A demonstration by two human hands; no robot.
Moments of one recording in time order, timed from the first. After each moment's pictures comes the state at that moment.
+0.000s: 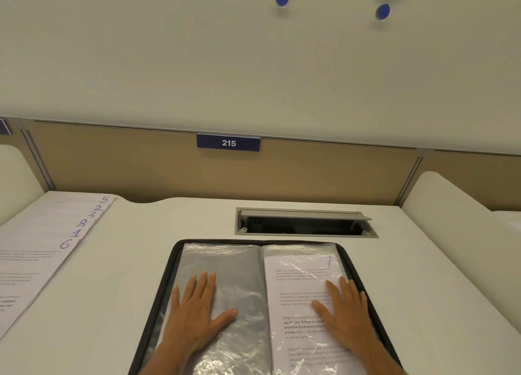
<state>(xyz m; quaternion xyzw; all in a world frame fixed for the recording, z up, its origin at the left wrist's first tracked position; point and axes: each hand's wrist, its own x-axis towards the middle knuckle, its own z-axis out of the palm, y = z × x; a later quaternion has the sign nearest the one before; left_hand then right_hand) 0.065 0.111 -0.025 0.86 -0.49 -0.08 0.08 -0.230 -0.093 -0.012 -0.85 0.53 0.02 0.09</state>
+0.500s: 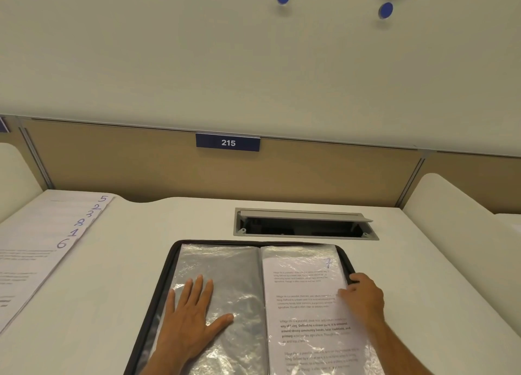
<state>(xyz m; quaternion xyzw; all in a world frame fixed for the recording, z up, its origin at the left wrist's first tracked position) 0.063 0.113 -0.034 0.86 -0.49 -0.07 0.09 -0.232 -0.125 0.030 -0.67 0.66 -0.18 0.29</state>
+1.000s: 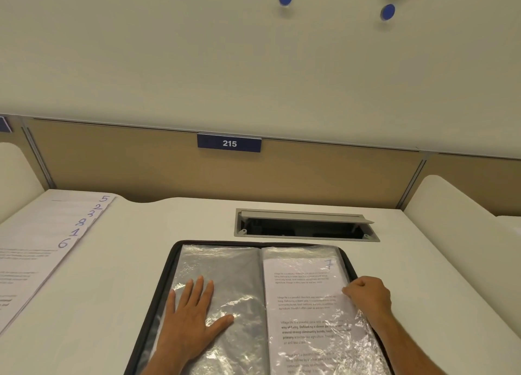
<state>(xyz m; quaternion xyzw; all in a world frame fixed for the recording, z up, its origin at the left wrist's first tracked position) 0.062 0.114 -0.037 0.87 -0.48 -0.06 0.11 -0.236 -0.136 0.042 -0.63 0.67 -0.19 0.34</state>
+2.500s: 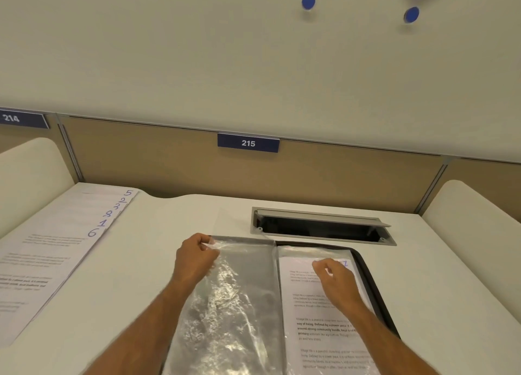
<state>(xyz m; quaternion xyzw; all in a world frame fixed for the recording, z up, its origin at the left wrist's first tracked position) 0.107 0.092 0.078 0.80 -0.23 -0.19 0.53 -0.159 -0.089 0.051 -0.78 0.49 -0.19 0.35</state>
